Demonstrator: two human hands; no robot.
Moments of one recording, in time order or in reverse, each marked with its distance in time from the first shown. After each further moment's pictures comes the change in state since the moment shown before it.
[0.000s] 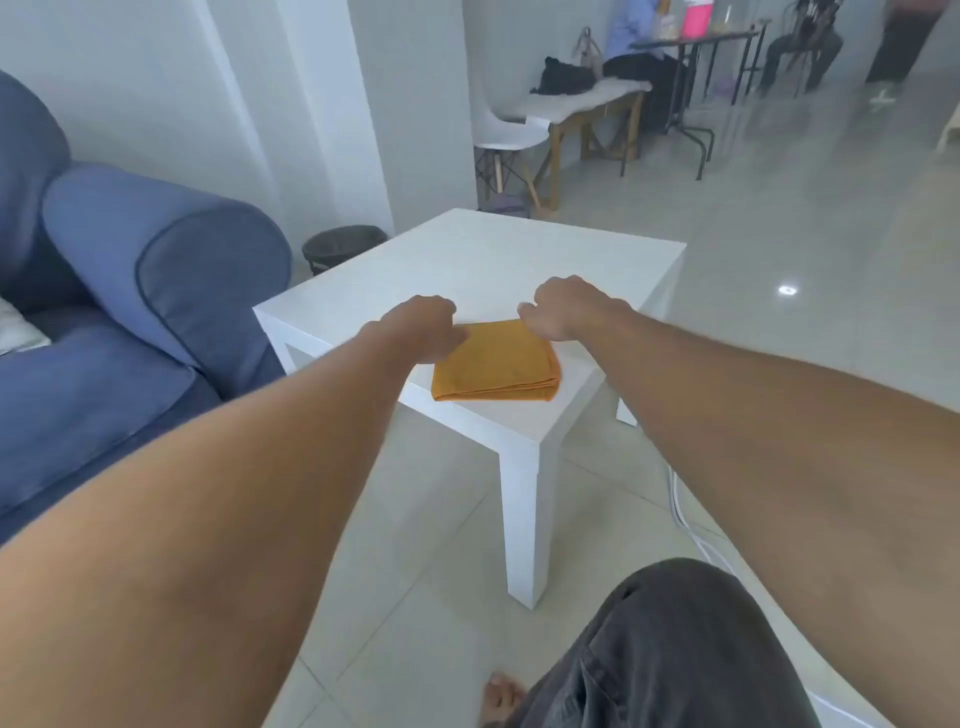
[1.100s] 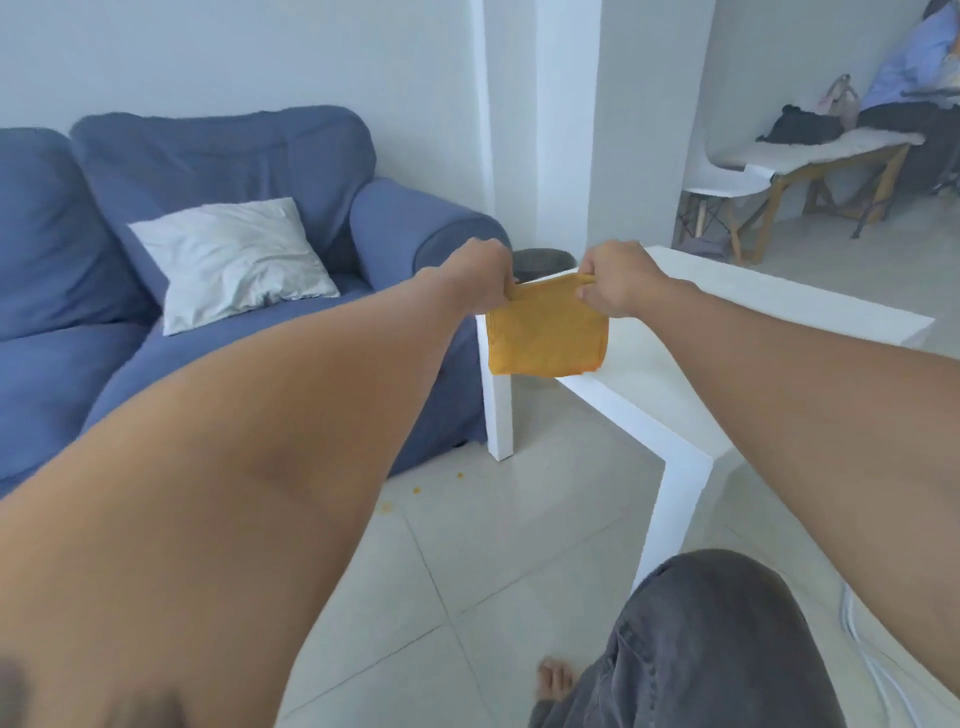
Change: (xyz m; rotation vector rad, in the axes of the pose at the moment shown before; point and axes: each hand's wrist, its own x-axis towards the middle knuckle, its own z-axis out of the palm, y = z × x) left_hand -0.152 -0.106 -0.109 0.032 0.268 -0.197; right_hand -0.069 -0.159 -0.039 0.095 0.099 -0.516
